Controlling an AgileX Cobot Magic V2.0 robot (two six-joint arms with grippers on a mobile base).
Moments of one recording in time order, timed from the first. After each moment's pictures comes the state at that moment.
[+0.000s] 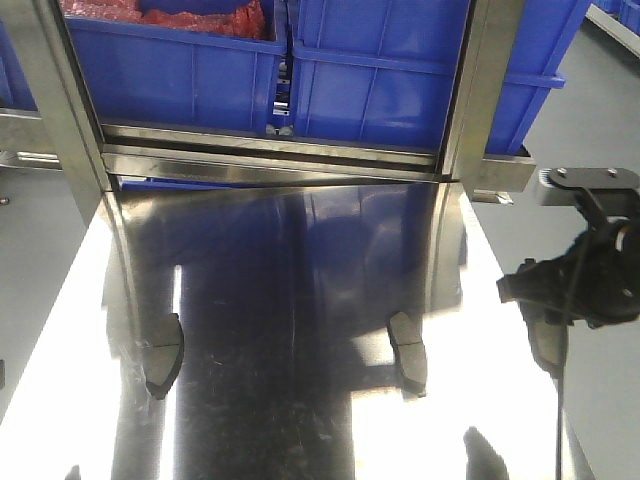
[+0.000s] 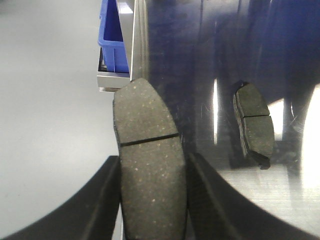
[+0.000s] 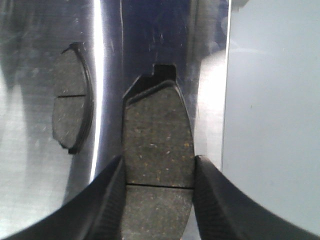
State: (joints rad) left arm -0.24 0.77 -0.58 0.38 0.71 -0.54; right arm 0.14 1.34 -0.98 0.03 0.86 0.07
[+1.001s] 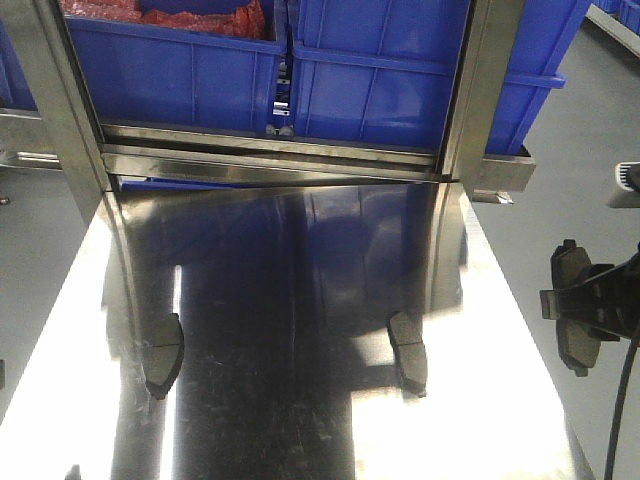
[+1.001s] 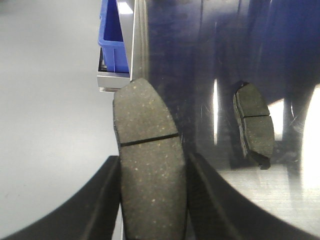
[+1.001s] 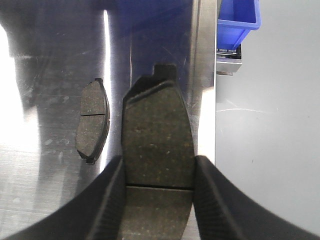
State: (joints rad) left arm -0.24 0.77 -0.58 0.38 0.71 -0.54; right arm 0.14 1.05 -0.84 0.03 0.75 0.07
